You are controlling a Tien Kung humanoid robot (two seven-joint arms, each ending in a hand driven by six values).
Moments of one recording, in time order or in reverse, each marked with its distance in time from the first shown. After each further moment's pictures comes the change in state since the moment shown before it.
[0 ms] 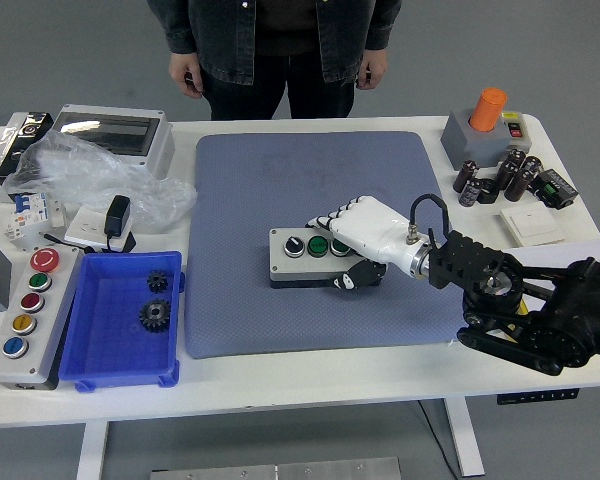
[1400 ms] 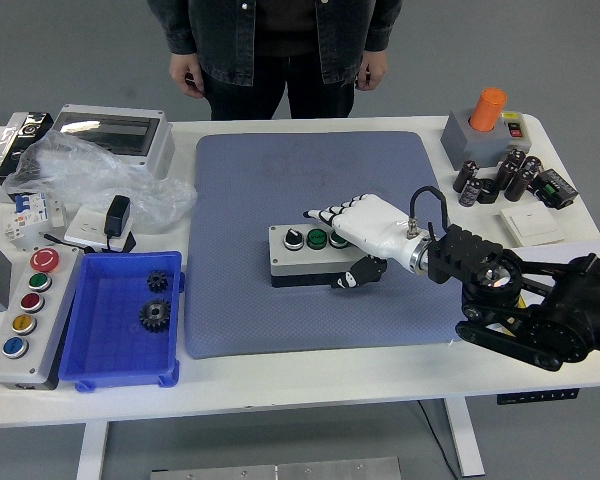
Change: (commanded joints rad) left arm 0.000 0.001 0.008 0.000 -0.005 -0.002 -0.012; right arm 0.003 -0.002 0.033 0.007 0.036 0.074 -0.013
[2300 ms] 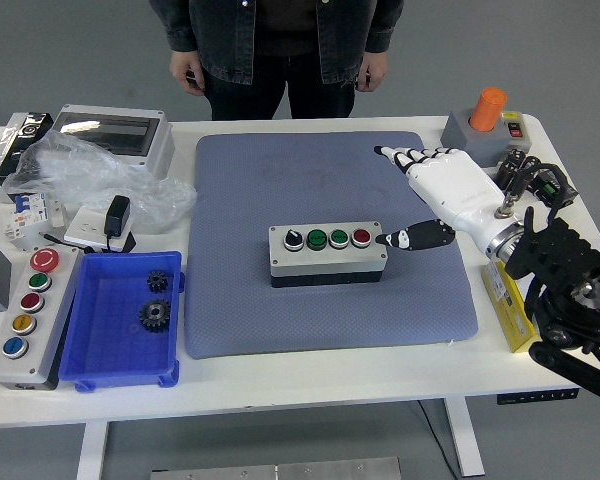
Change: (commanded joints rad) left arm 0.005 -0.003 -0.020 0.004 0.019 0.001 -0.001; right arm -0.333 -0.299 0.478 0.552 -0.258 0.146 -0.314
